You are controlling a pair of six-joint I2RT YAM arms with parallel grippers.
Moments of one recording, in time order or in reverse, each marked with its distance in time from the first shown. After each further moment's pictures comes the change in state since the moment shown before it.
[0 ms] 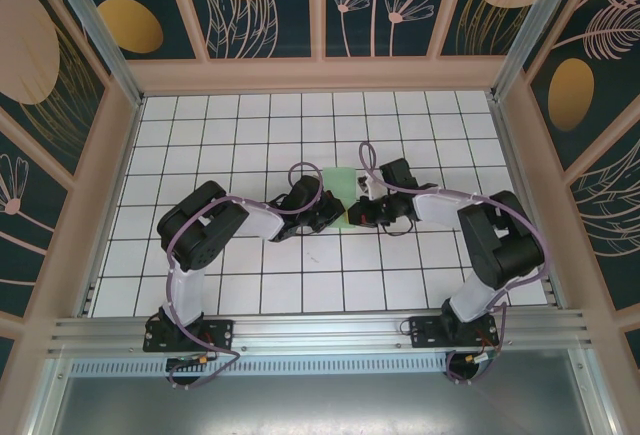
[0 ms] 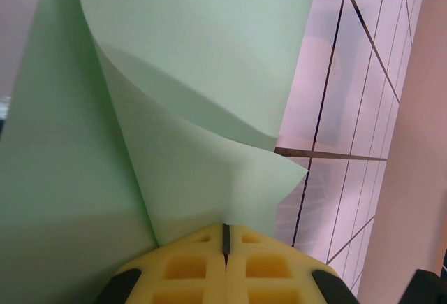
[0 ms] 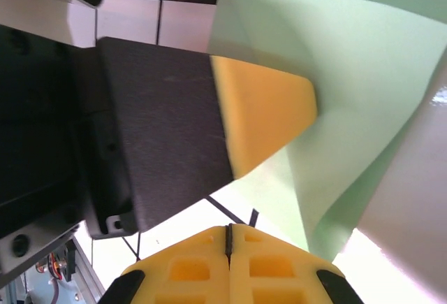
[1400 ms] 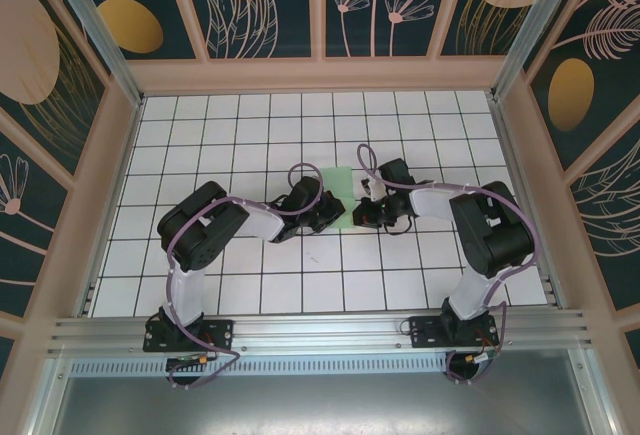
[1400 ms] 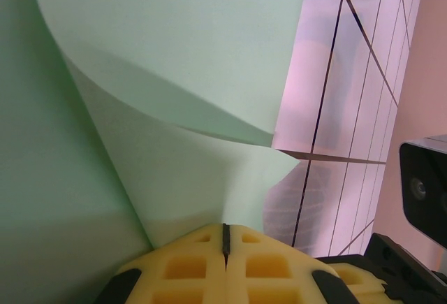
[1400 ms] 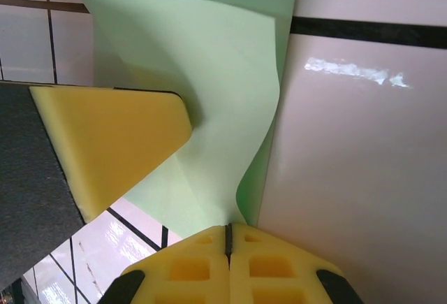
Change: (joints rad) left arm -0.003 0.000 -0.006 0.013 -0.019 -0.004; right arm -0.021 0.076 0.039 -0.067 0.117 -0.028
